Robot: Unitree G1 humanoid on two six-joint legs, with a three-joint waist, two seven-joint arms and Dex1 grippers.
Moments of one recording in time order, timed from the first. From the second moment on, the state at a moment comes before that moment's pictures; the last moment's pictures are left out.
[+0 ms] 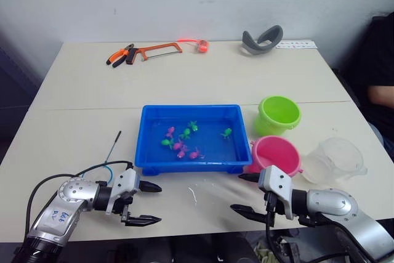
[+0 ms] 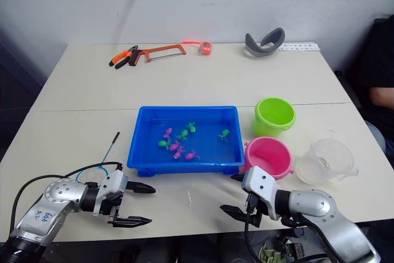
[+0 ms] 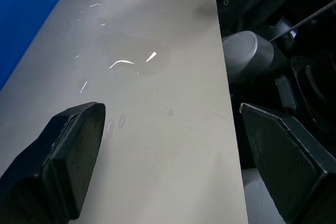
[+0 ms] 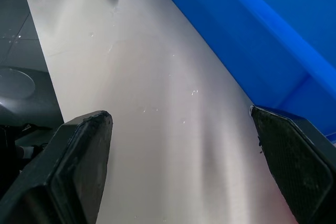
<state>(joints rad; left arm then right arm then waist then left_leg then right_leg) 0.02 0.77 -0.08 -0.05 -0.33 0.14 -1.25 0.14 -0.78 0.11 -0.58 0.35 0.46 0.85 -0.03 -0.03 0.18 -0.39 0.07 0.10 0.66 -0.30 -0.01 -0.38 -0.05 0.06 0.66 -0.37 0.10</state>
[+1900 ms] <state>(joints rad) -0.69 0.54 -0.16 -0.27 -0.72 0.76 -1.17 0.44 -0.54 -0.78 -0.35 0.64 0.63 0.29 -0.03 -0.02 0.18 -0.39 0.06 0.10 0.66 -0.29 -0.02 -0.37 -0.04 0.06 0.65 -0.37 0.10</state>
